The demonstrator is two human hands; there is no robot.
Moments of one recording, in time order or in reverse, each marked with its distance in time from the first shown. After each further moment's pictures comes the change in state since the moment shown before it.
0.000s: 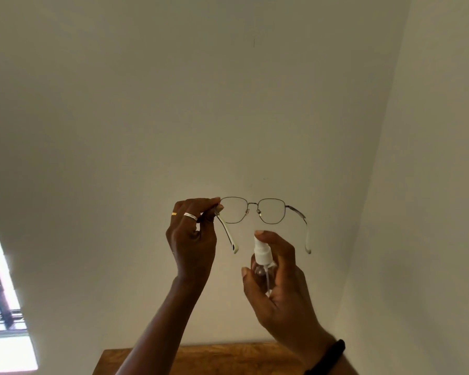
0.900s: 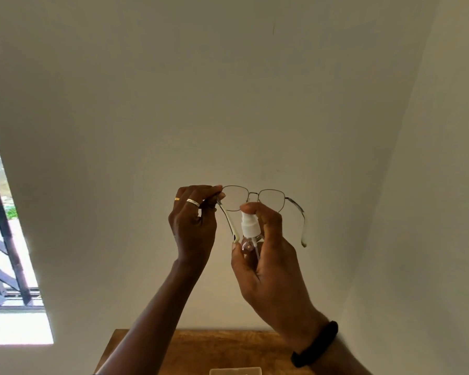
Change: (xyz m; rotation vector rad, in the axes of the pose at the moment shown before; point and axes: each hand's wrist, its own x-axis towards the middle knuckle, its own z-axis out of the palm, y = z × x) left_hand 0.005 -0.017 -0.013 0.034 -0.002 0.042; right_hand 0.022 -0.033 0.021 -0.128 -0.043 0.024
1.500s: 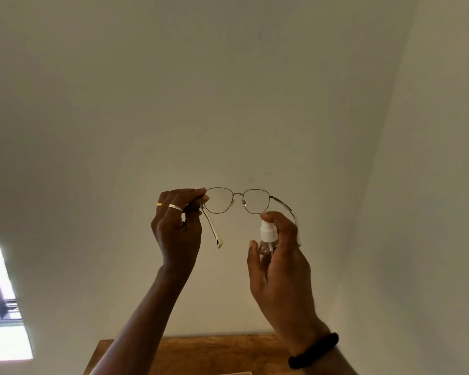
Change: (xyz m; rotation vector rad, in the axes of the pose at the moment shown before) left_hand 0.000 -0.003 0.000 -0.048 0.031 -0.037; right_hand -0.008 0.016 -0.011 -0.236 0.228 0.066
